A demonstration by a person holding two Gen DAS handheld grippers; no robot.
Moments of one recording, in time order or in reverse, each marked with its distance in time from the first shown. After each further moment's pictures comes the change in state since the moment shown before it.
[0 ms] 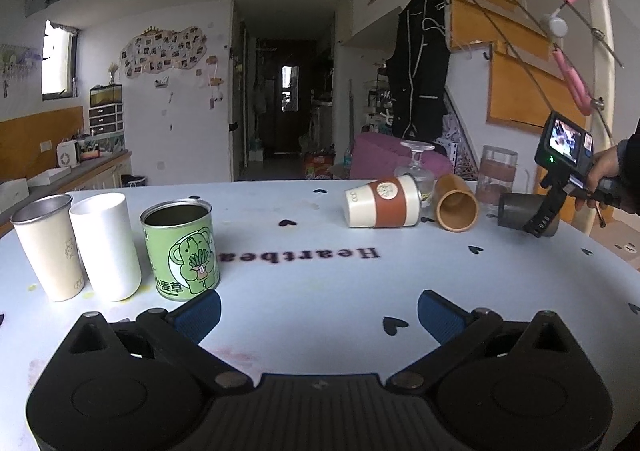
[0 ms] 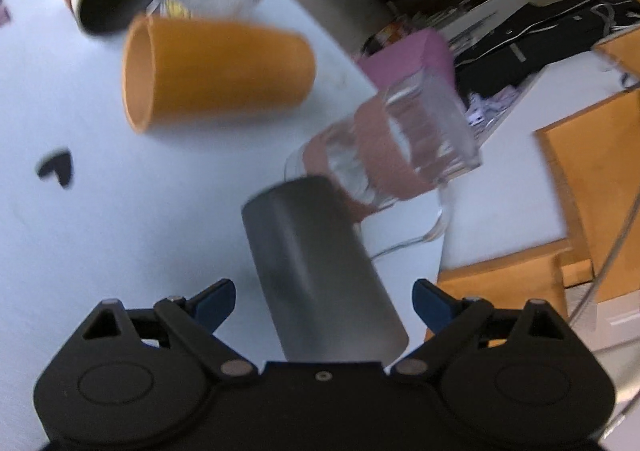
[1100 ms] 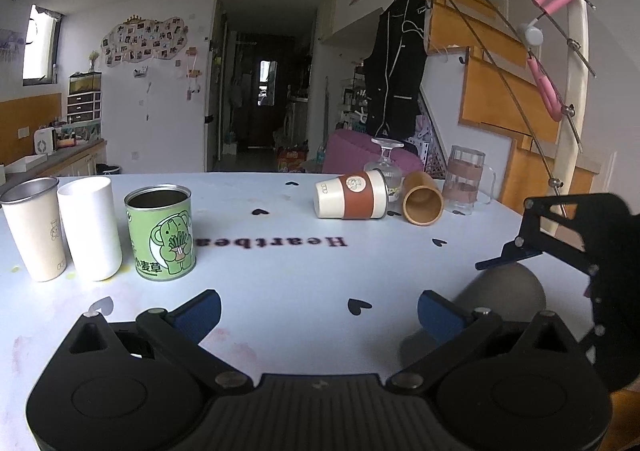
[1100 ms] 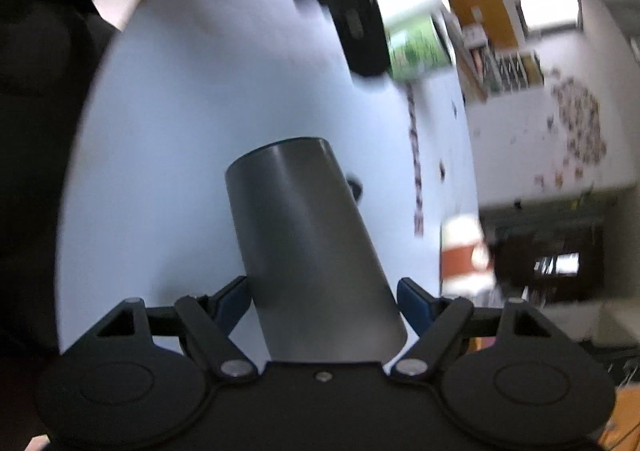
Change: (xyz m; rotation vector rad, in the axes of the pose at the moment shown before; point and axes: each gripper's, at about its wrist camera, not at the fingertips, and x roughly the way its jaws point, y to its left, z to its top) left arm -0.026 -0.001 -0.009 -0.027 0.013 -0.096; right arm -0.262 0.249 -0.083 -0.769 -0.566 0.115
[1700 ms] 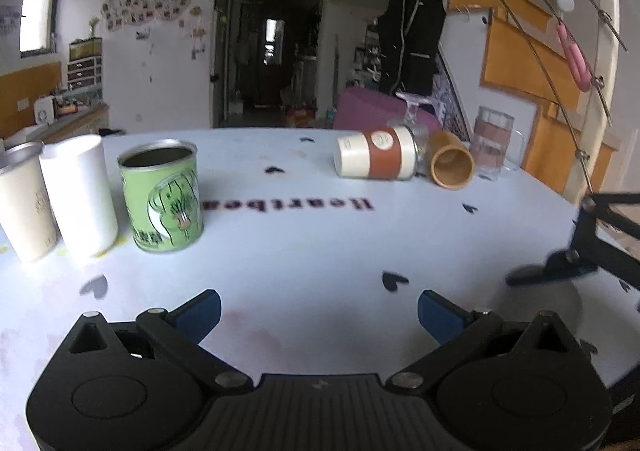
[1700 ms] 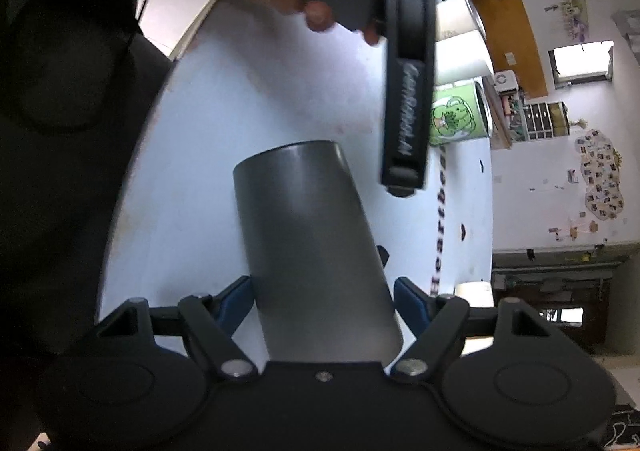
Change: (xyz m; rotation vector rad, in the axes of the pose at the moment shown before) left arm 0.046 0.021 -0.004 -0.006 0.139 0.009; right arm -0.010 0.013 0.027 -0.108 -0.060 0.059
